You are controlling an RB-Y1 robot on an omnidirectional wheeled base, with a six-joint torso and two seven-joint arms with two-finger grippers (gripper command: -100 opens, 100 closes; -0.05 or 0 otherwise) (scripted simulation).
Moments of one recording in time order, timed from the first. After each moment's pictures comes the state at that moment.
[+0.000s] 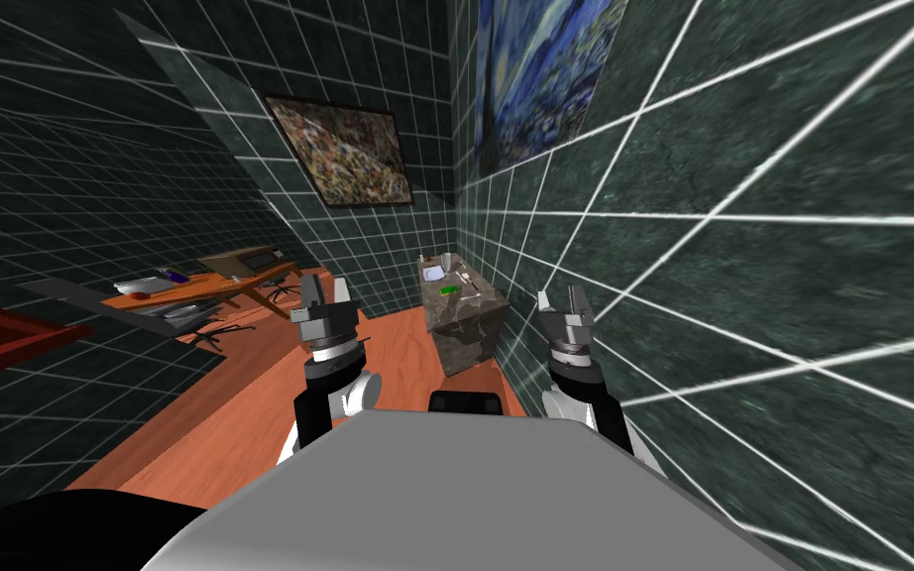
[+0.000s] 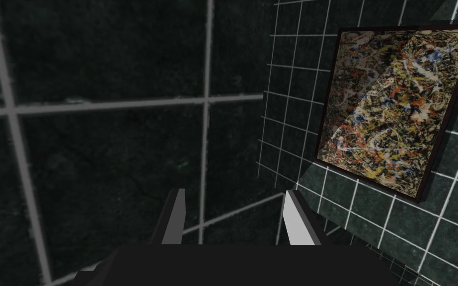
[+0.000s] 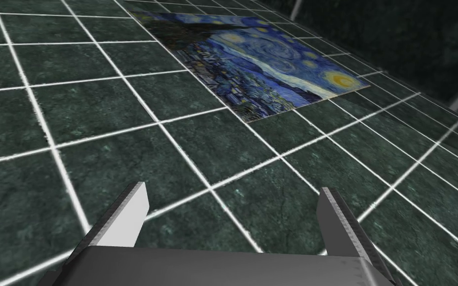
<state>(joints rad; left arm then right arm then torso) 0.52 0.01 0.06 -2.40 0.10 -0.62 -0.12 0.54 -0.19 0.12 -2.25 -0.13 -0.63 0.02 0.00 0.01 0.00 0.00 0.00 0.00</state>
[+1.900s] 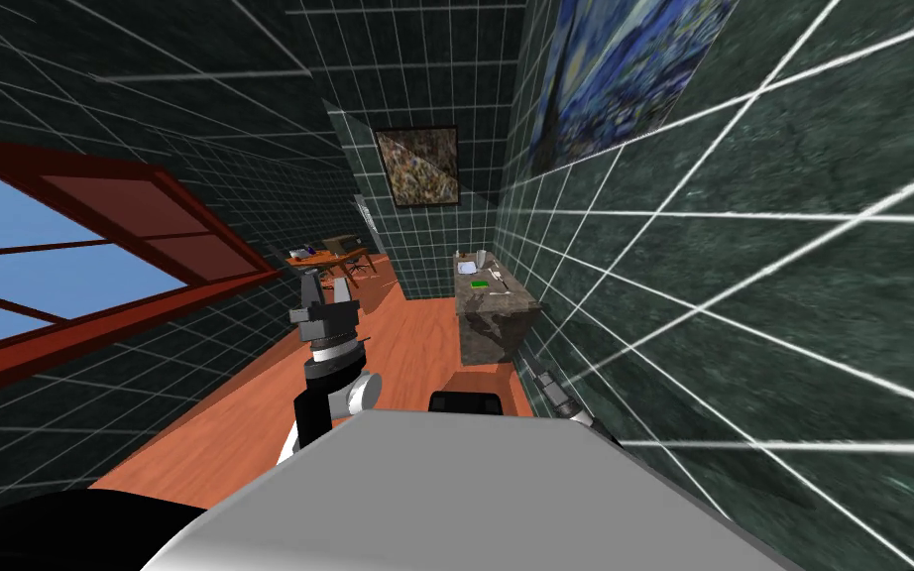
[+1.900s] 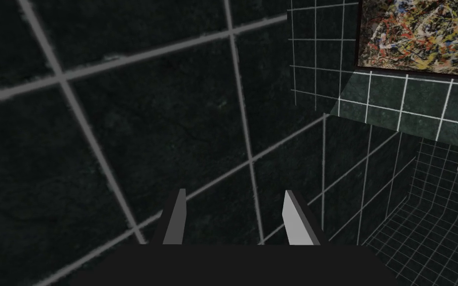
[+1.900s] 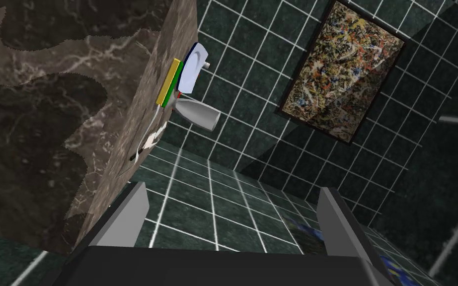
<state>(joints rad) 0.52 0.01 0.06 -2.40 0.10 -0.62 -0.12 0.77 -0.73 0.36 -1.99 -0.28 -0.61 0.39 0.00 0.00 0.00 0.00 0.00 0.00</state>
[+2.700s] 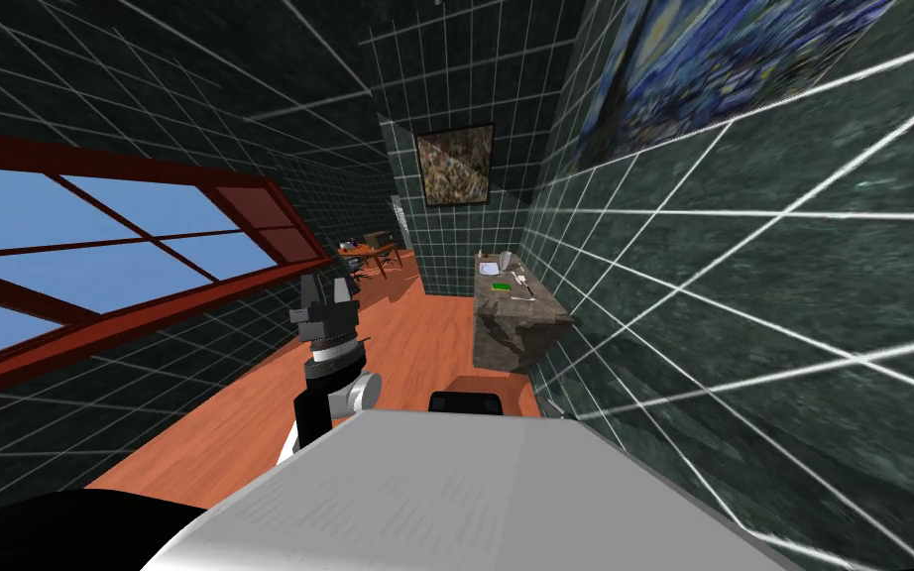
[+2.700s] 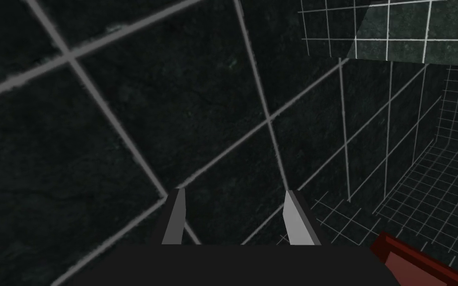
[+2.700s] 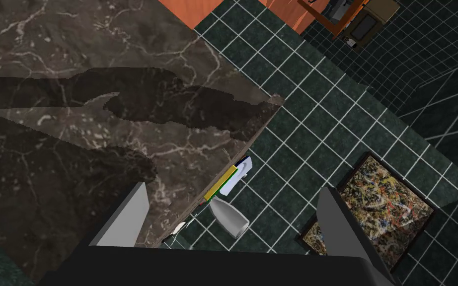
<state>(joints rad) 0.52 0.01 0.06 -2.40 0.10 -0.62 -0.12 0.85 -0.99 0.45 -1.82 -0.36 -0.61 0.56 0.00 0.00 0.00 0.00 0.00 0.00</state>
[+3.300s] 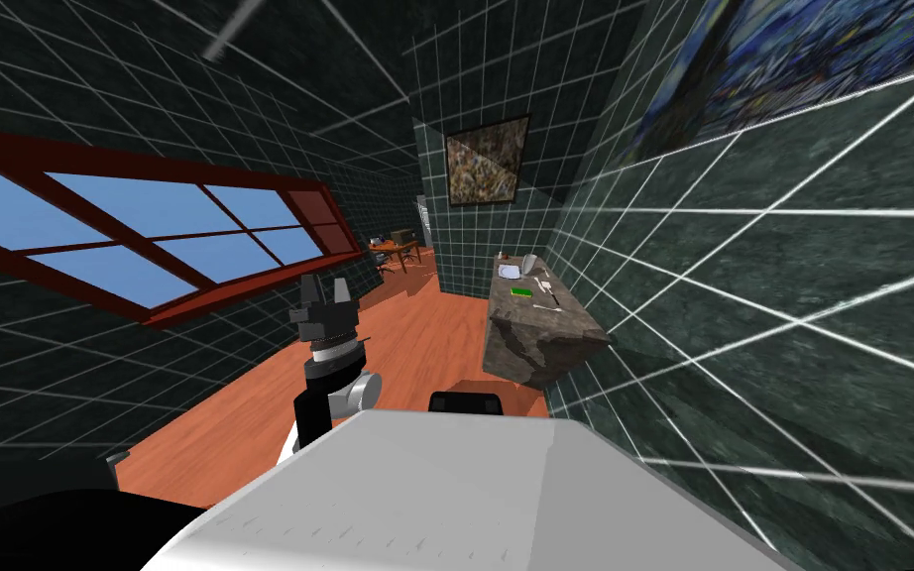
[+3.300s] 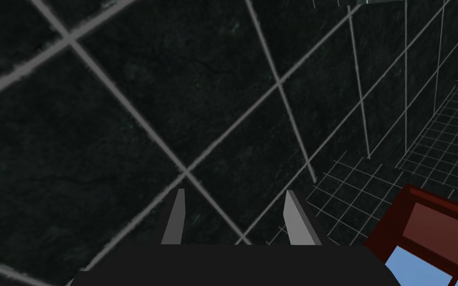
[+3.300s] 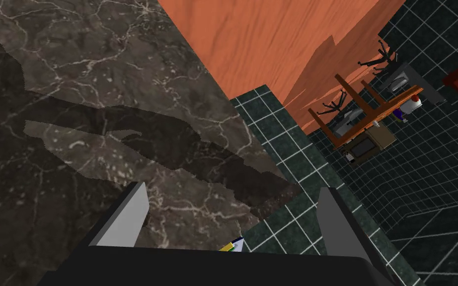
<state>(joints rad) 0.52 0.01 0.06 -2.40 0.10 -0.62 -0.12 0.90 -1.14 0.53 -1.69 -0.40 -0.59 0.70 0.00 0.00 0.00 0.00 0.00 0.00</state>
